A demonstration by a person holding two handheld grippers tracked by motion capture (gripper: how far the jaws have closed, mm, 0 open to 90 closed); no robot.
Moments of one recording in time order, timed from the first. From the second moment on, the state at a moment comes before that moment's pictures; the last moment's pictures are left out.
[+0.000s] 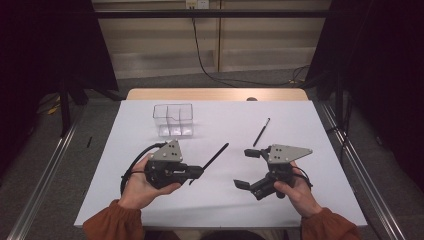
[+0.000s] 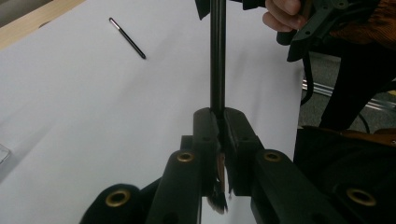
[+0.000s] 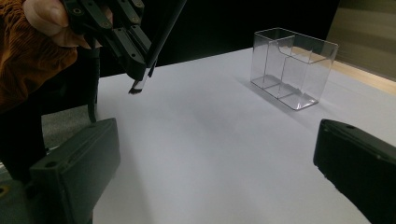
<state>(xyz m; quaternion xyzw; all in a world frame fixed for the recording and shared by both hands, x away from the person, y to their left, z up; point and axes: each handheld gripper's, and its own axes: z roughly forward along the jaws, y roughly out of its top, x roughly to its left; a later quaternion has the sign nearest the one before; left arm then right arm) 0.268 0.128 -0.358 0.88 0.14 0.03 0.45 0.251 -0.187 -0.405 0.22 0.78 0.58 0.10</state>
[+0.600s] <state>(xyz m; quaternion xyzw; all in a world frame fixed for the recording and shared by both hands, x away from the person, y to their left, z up) 0.268 0.109 -0.362 0.92 0.10 0.02 0.38 0.268 -0.182 -0.401 0.21 0.84 0.51 0.01</state>
